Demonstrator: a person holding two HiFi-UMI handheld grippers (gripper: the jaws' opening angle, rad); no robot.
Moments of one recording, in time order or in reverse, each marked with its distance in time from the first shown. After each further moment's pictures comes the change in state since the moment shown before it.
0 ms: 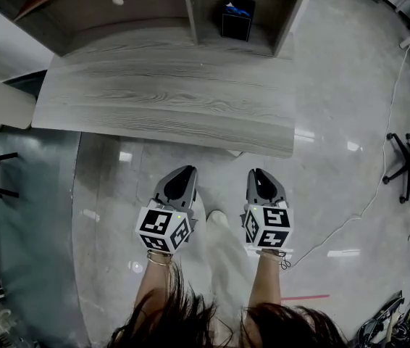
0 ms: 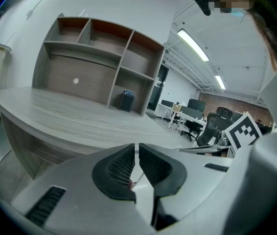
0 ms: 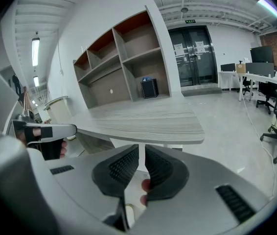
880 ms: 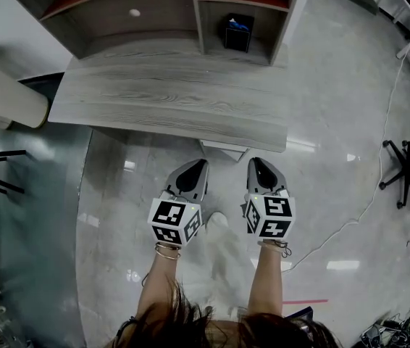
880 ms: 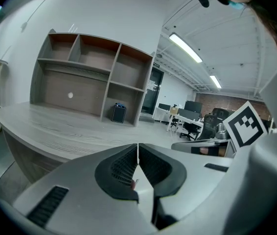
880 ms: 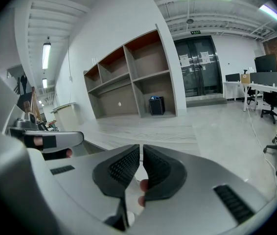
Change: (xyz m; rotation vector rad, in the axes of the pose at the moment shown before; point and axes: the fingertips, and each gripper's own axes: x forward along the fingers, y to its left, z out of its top) left arm -0.030 -0.048 0.043 0.058 -0.061 -0.005; right arm -0.045 0.025 0.058 -0.056 -0.105 0.047
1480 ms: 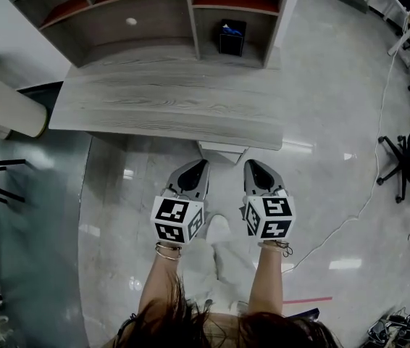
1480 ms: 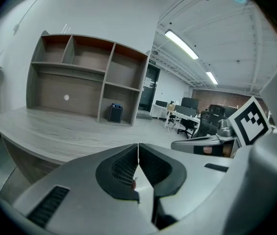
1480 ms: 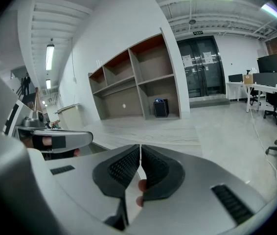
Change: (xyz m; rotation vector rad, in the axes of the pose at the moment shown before) left arm -0.008 -0.009 0.011 0.043 0.039 -0.025; right arm -0.018 0.019 0.011 -0.010 -0.008 0.032
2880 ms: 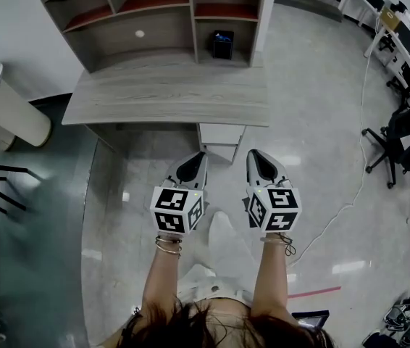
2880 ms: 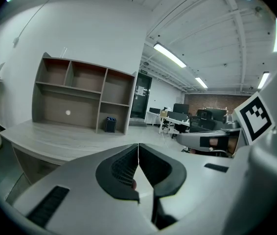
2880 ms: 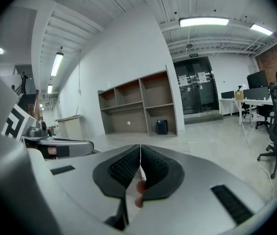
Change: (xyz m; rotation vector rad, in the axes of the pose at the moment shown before) left arm -0.125 -0.044 0.015 0.066 -0.091 -0.049; right arm -0.132 0.070 0.024 -0.027 -0.190 -0.061
